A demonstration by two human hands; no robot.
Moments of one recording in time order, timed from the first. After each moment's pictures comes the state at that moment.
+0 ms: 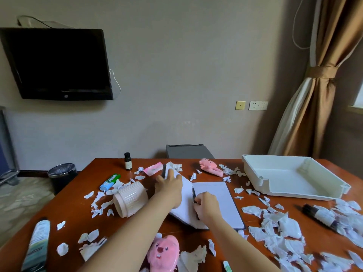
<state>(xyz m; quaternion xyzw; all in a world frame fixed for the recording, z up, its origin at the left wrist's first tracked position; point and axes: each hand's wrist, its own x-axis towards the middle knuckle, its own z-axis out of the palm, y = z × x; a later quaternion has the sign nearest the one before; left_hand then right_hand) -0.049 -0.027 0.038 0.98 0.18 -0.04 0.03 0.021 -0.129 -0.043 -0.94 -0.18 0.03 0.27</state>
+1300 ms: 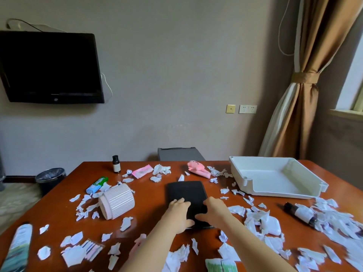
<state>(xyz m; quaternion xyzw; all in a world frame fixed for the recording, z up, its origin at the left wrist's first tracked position) -0.041 -0.080 -0.023 0.97 0.12 -0.06 0.19 0.036 -0.197 -0.033 -0.95 -0.21 0.11 0.19</state>
